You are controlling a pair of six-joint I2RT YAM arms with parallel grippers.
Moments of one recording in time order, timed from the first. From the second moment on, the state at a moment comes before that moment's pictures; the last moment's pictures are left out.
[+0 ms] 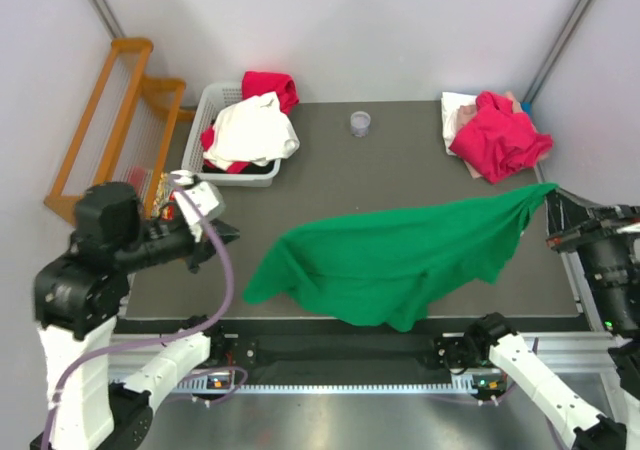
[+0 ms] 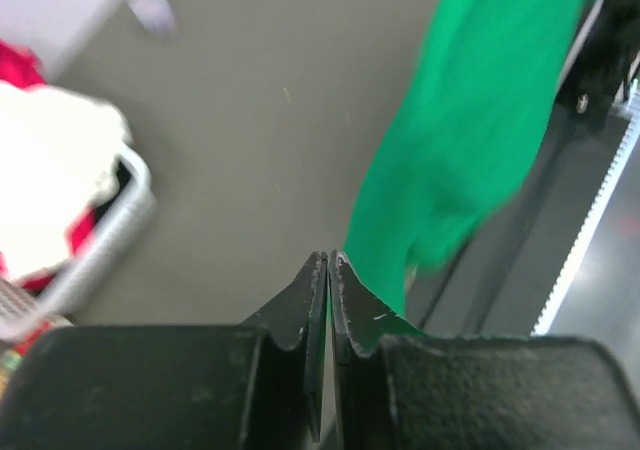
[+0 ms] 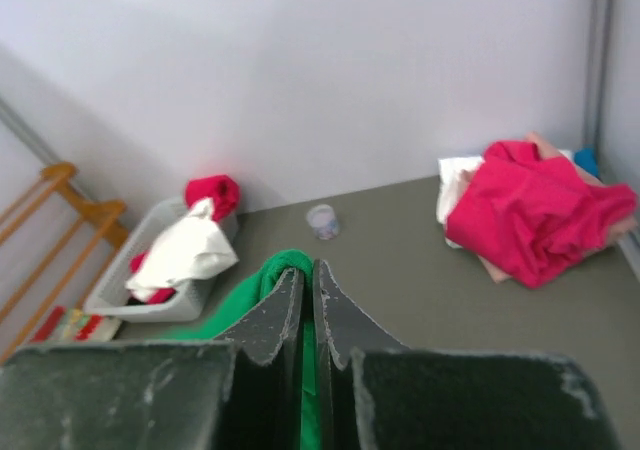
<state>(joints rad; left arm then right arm) -0.27 0.86 1.70 -1.32 0.63 0.42 0.43 0.45 1.40 -0.74 0.31 0.30</state>
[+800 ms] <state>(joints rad) -0.69 1.40 1.37 -1.12 0.61 0.44 0.42 0.91 0.98 -0.52 0.45 0.38</state>
